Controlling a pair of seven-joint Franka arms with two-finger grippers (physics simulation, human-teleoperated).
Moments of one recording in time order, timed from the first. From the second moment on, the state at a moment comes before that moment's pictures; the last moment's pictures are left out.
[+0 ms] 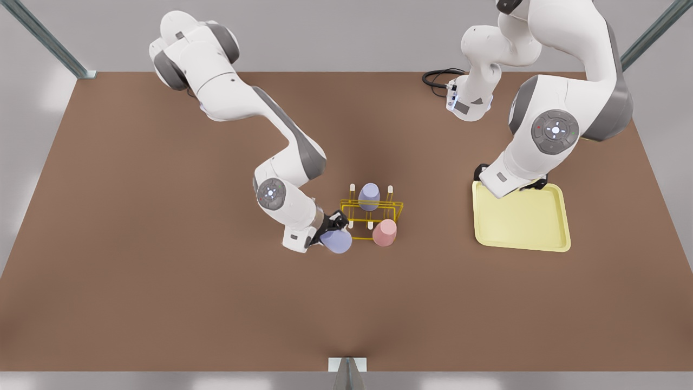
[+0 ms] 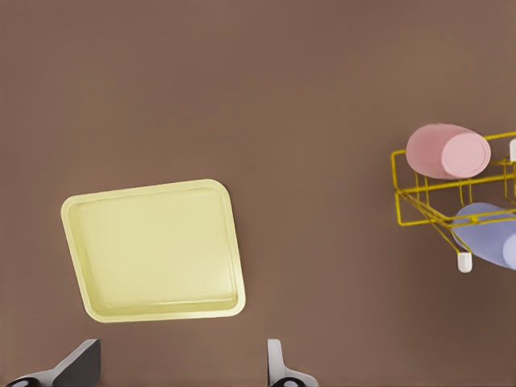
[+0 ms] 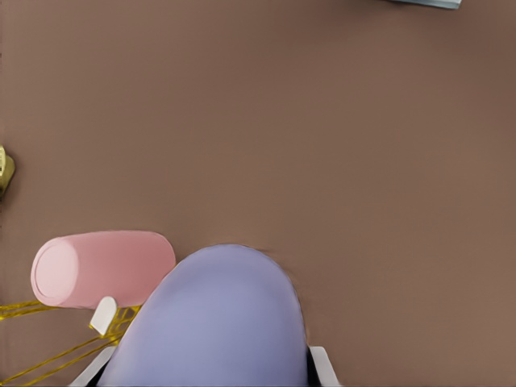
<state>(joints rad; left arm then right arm) -0.22 0.23 -0.08 -1.38 0.14 1.40 -0.07 0.51 0.73 0.11 -1.22 0.28 2.15 0.04</state>
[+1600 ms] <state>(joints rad) -0.22 0.26 -0.08 -1.36 0.15 1.45 0.02 0.44 0.53 -0.03 -1.13 -0.04 1.70 0.10</state>
